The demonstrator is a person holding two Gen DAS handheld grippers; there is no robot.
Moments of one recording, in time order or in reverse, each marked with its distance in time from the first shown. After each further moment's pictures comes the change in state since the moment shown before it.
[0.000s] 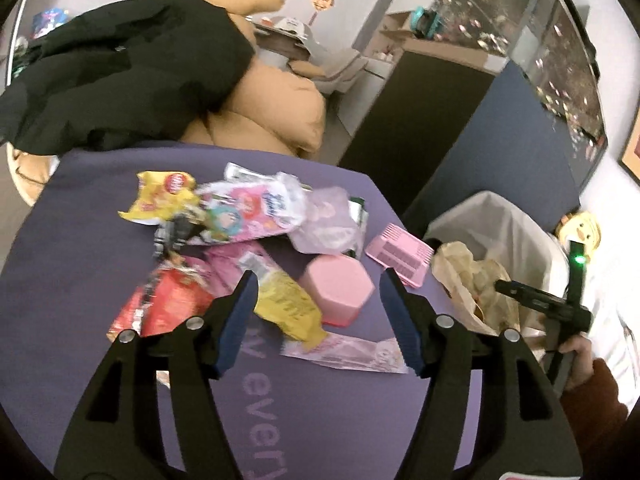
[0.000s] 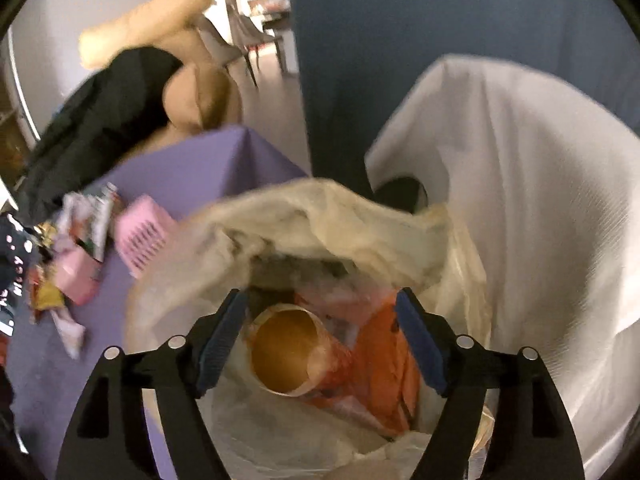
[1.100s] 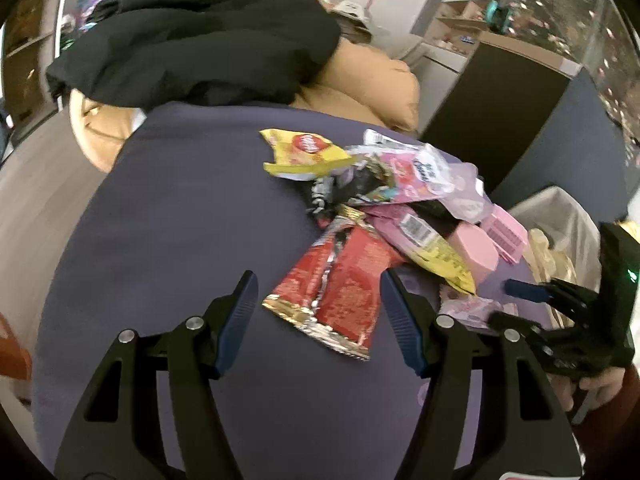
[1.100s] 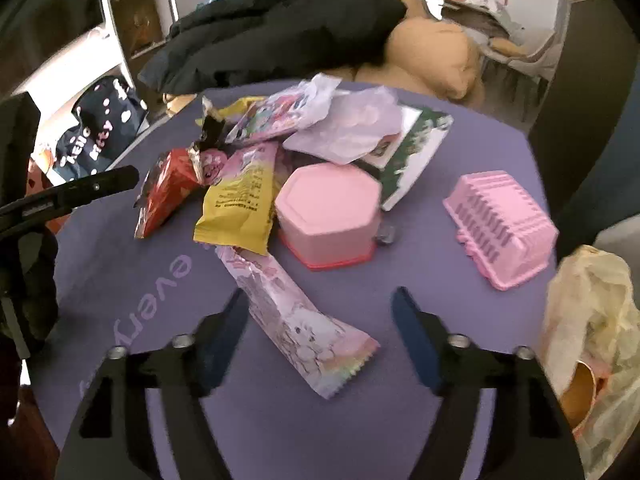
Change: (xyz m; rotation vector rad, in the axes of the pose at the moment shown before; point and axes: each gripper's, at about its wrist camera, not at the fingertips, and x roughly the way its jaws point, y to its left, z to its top) left arm -0.010 0.093 -0.023 -0.046 0.086 0.178; right arm 0.044 0.240 -0.045 -0.444 0.175 0.306
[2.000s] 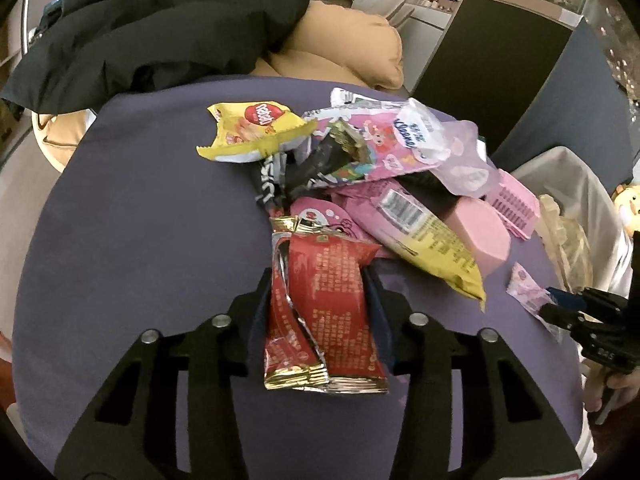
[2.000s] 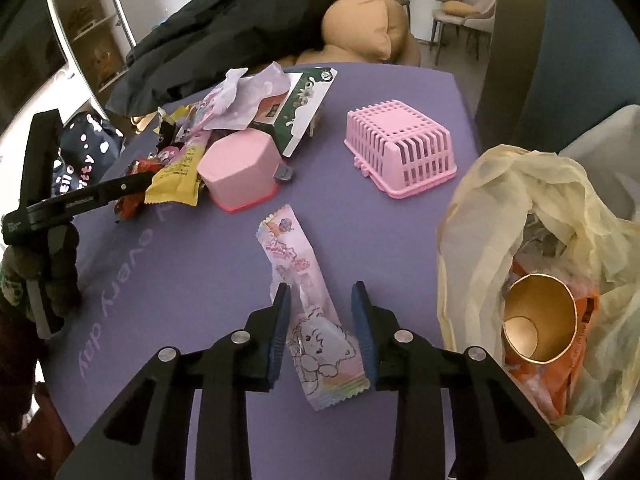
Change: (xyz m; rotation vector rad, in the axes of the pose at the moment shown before) left arm 0.047 -0.031 0.011 0.080 0.127 0.000; right arm -0.038 -0.059 -0.047 0.178 -0.017 -0.024
